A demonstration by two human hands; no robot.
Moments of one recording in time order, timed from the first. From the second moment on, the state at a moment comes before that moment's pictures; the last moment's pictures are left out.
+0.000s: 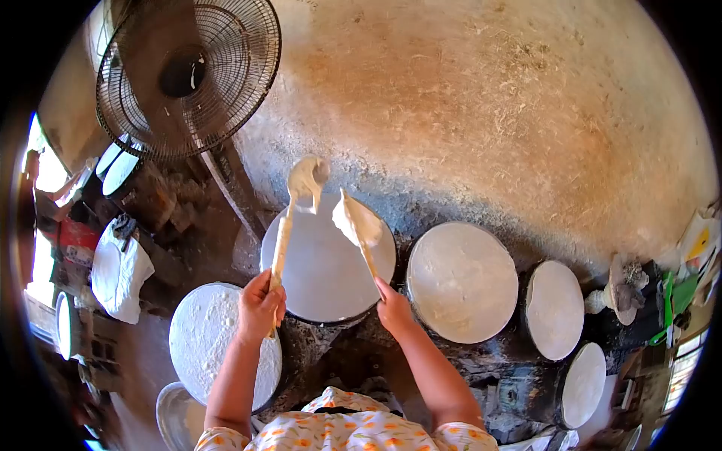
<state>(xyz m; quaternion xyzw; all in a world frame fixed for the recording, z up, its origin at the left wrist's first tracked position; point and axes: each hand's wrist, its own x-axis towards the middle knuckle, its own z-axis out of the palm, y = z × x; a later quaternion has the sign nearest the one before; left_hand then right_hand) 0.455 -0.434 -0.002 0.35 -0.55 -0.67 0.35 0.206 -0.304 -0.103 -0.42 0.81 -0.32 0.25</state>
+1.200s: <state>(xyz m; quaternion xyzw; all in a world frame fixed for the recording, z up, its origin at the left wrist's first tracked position) 0.518 -0.425 -0.022 0.42 -0.43 -0.70 0.38 0.200 -0.346 -0.112 -0.43 0.77 -0.37 0.29</state>
